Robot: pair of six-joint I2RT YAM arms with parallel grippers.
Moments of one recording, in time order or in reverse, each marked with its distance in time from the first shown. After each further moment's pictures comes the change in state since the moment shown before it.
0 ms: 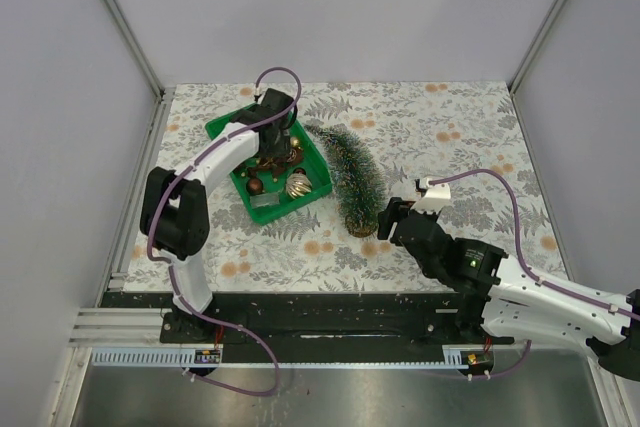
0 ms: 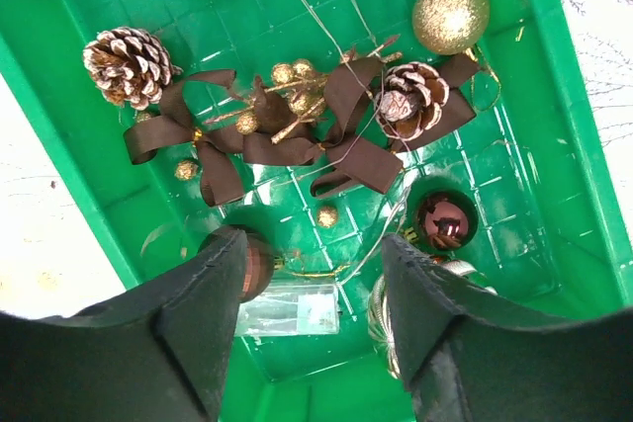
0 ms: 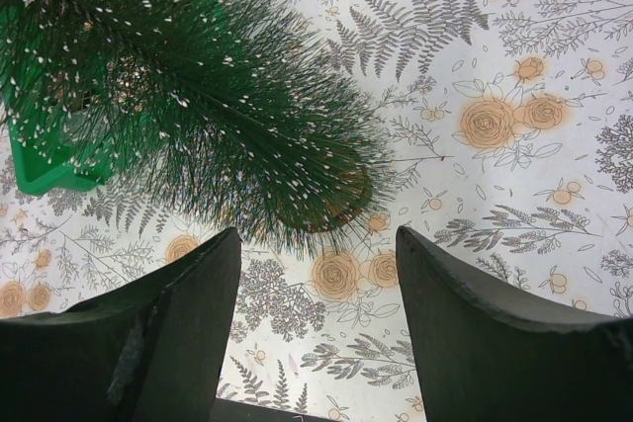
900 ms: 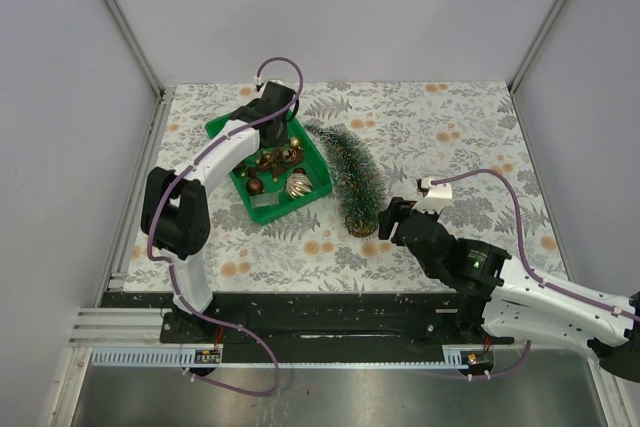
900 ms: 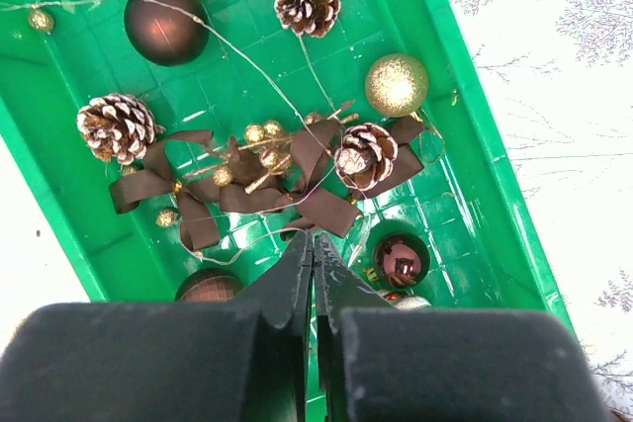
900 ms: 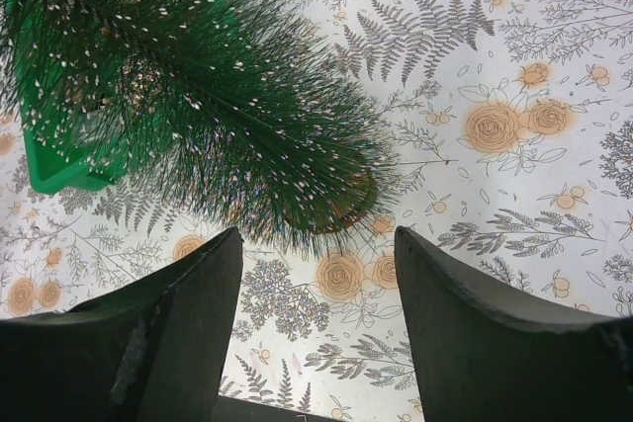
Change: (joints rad) left arm 0.000 0.023 0.042 0.082 -0.003 -0.006; right arm 0.000 -0.019 0.000 0.007 -0.008 -0.017
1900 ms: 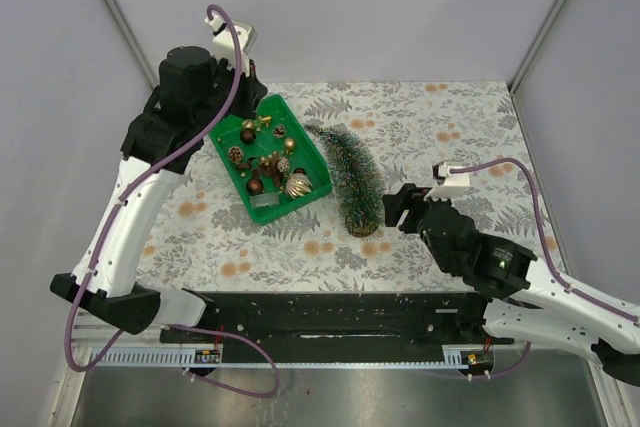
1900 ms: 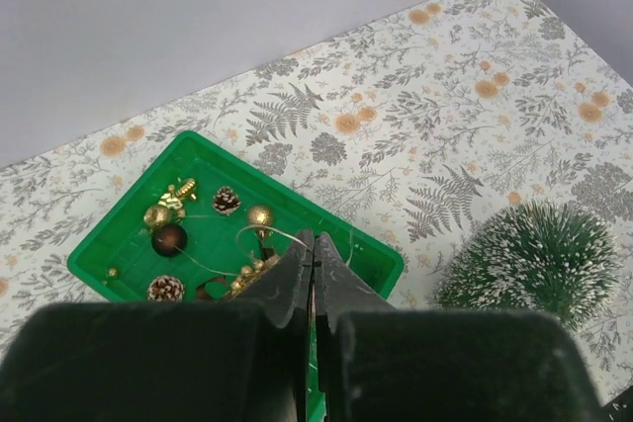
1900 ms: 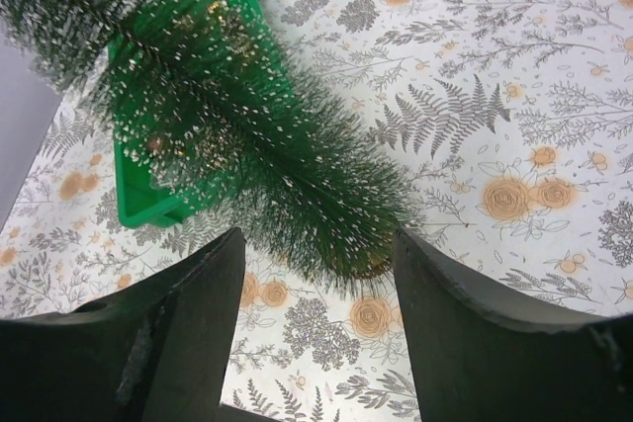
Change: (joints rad) left arm 0.000 -0.511 0.195 -0.072 0.435 0.402; right arm 0.000 -0.061 0.130 0.006 0.005 -0.124
